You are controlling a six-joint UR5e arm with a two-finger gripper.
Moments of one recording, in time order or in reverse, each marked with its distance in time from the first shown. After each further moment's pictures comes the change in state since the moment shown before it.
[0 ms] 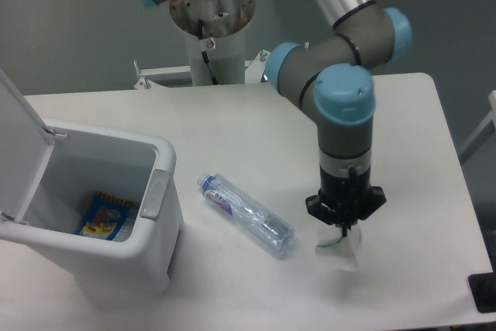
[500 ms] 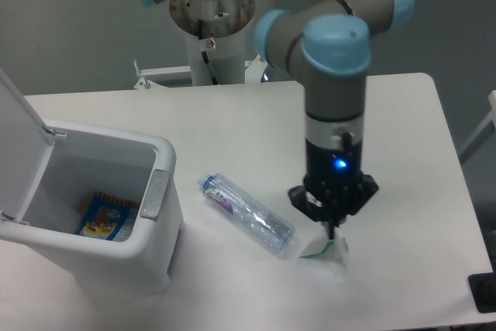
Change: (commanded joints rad) arm -0.089 0.100 0.049 -0.002 -0.098 -0.166
